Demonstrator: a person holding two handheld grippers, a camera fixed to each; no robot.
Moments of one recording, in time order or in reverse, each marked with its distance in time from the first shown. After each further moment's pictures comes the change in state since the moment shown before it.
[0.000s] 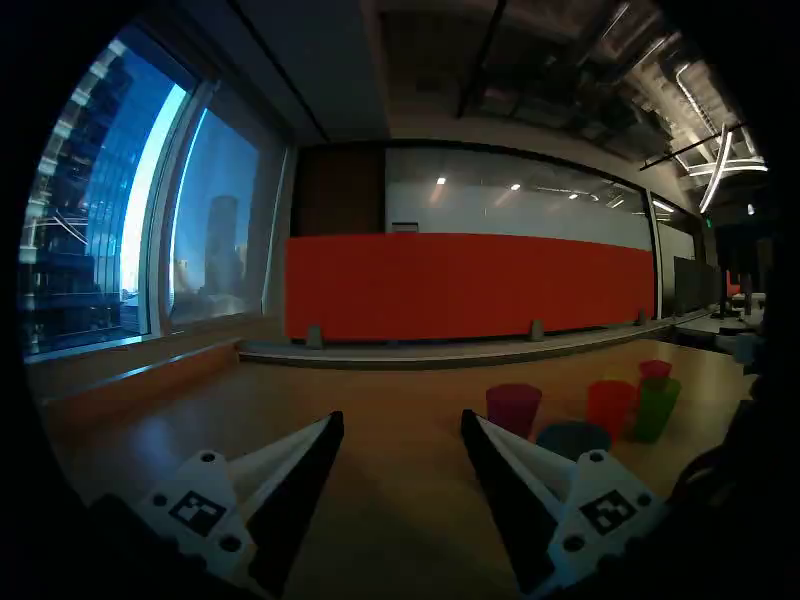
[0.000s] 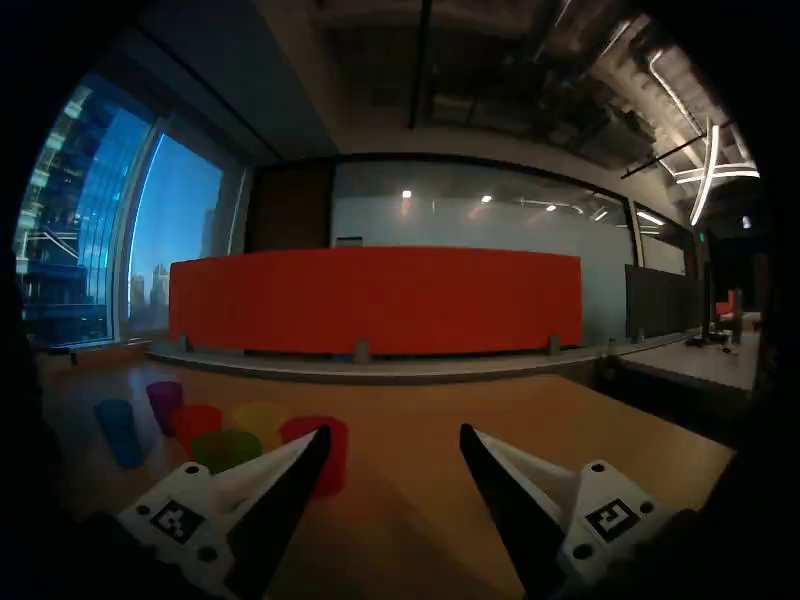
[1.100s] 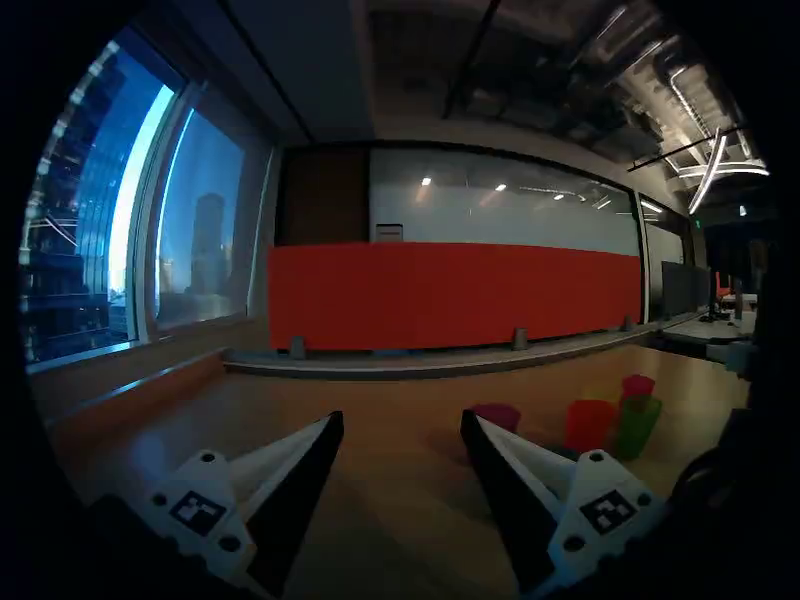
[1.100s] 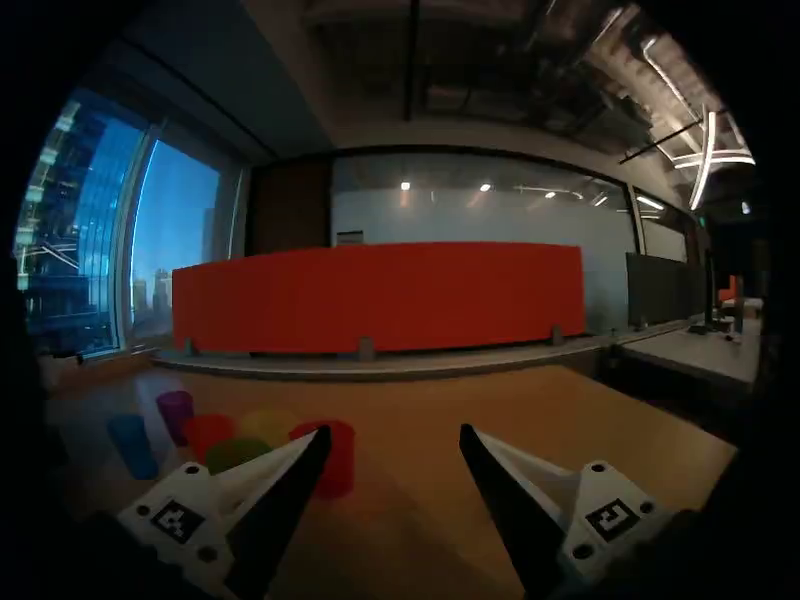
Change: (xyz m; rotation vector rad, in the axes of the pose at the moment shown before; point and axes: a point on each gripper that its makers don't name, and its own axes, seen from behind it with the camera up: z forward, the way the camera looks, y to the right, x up) left arm 0.038 0.018 -0.001 -0.058 -0.011 0.001; right arm 0.020 -0.003 -0.007 0.021 -0.035 0.041
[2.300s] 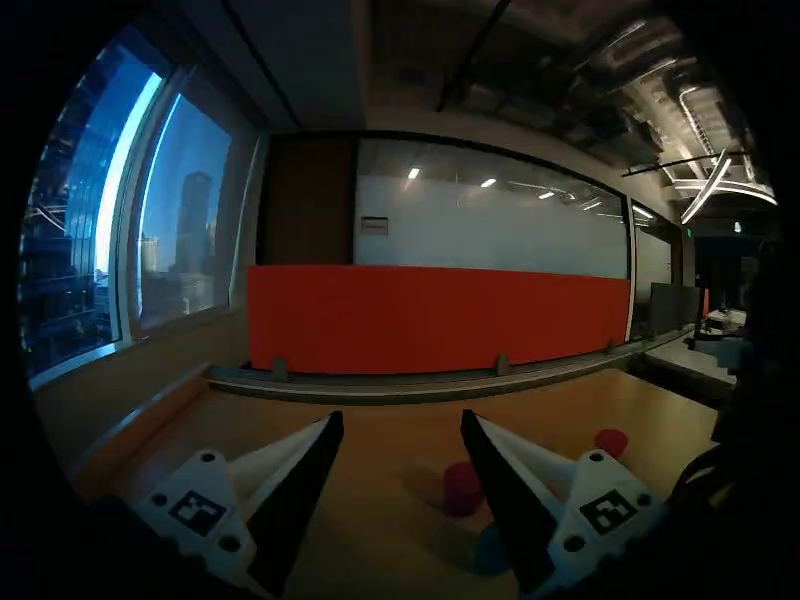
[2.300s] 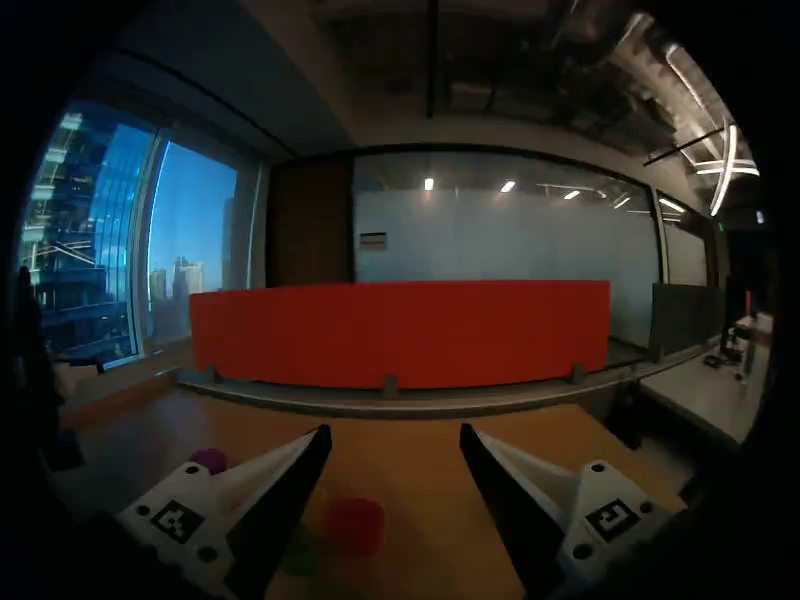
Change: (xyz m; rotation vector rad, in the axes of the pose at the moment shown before) left arm 0.104 0.007 0.027 -0.072 -0.056 -0.036; right arm 0.126 -0.025 0.016 0.082 -0.046 -0.013
